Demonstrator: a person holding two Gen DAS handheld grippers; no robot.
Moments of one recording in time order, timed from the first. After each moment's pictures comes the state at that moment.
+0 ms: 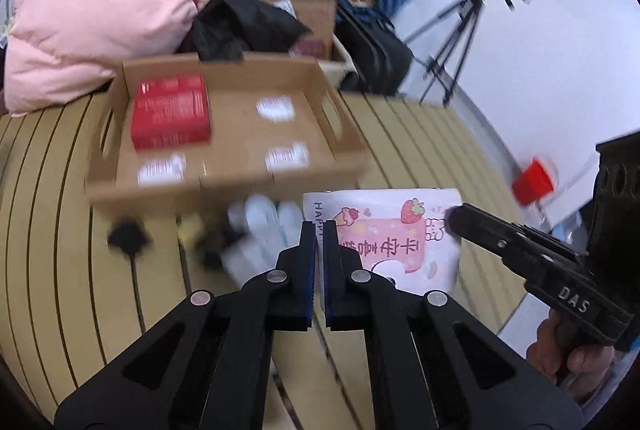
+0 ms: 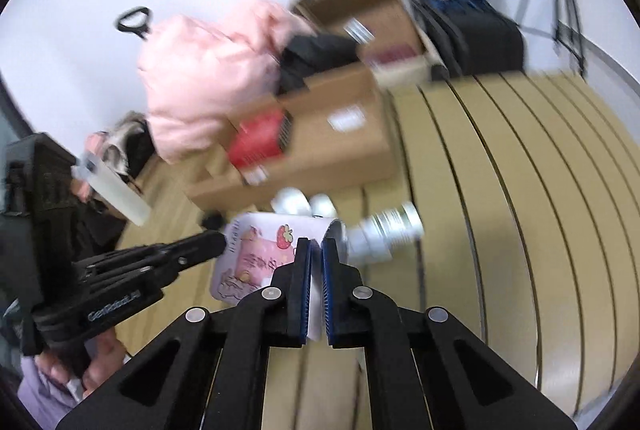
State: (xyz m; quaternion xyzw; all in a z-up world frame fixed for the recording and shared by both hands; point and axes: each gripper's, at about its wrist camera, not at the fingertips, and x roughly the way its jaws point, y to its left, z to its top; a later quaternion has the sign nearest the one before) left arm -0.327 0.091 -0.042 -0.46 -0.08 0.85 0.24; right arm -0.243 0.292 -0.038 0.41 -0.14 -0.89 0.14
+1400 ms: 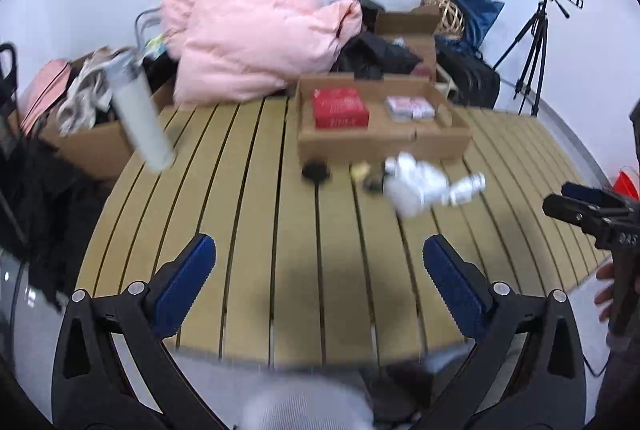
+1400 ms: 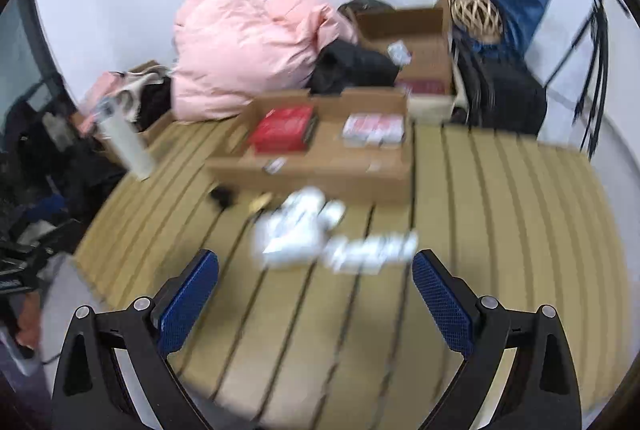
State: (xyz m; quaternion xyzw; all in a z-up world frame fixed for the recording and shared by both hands) left arm -0.124 -0.013 -0.006 -0.39 0.01 0.92 0.04; right arm -0.202 0.261 -0.020 0.42 -0.03 -0.89 0.17
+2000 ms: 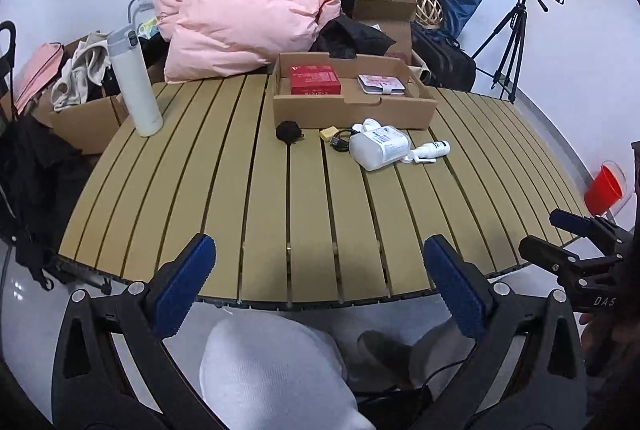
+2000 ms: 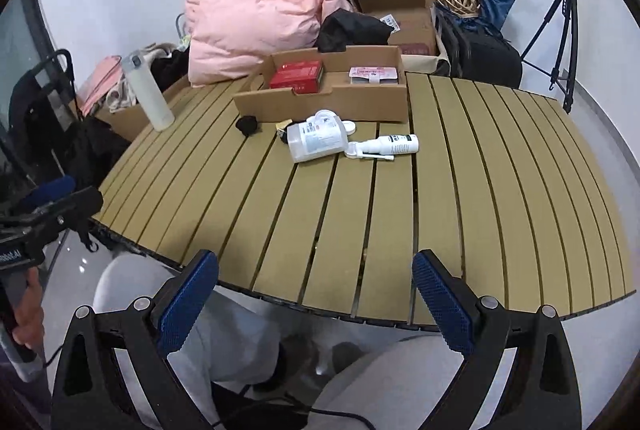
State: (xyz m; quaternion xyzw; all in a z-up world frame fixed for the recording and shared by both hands) left arm -0.068 0.003 -0.017 -0.40 -0.01 0.91 0.07; right arm -0.072 0.250 -0.039 0.43 -0.02 -0.89 0.14
